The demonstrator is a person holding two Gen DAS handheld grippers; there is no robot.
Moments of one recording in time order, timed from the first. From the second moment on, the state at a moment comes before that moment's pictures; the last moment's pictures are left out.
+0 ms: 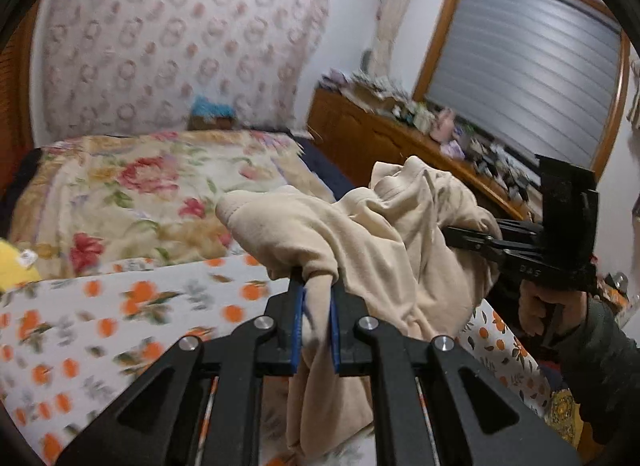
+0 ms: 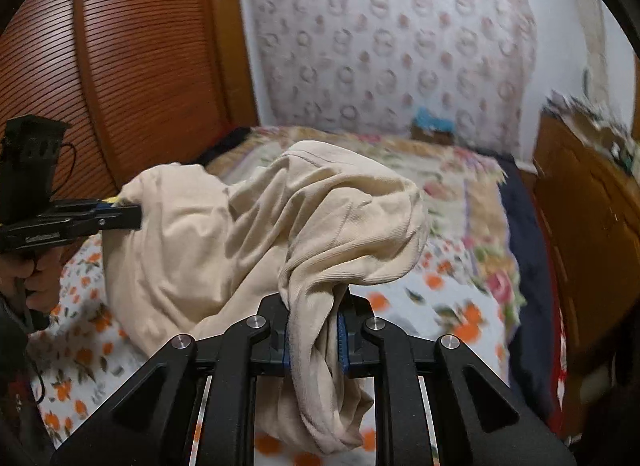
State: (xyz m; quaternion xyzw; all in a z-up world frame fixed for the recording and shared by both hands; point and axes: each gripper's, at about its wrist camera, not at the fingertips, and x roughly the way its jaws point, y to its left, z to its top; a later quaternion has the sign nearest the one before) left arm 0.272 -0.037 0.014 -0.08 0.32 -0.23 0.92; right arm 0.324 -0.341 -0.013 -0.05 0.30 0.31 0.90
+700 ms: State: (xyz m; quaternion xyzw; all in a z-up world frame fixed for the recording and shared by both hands) left arm 0.150 0.200 -0.065 -0.17 0.30 0.05 0.94; right arm 0.349 0.051 -0.019 -0.23 0.25 0.51 0.79
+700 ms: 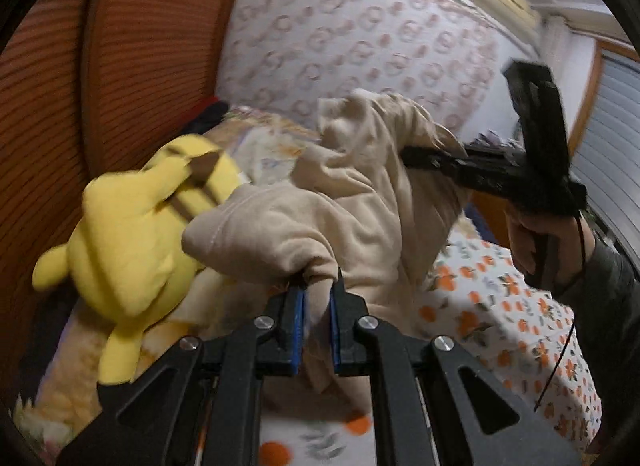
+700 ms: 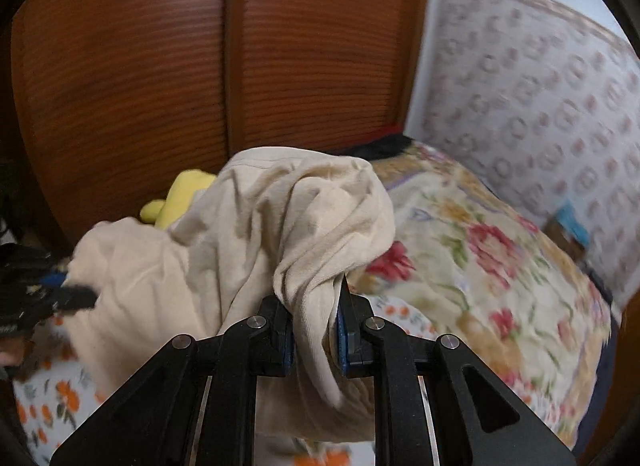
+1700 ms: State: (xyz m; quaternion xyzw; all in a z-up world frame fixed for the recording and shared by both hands) left arm 0.120 0.210 -0.078 -0.15 0.33 0.12 0.93; right arm 0.401 0.068 -0.076 -0.15 0.35 0.43 0.82
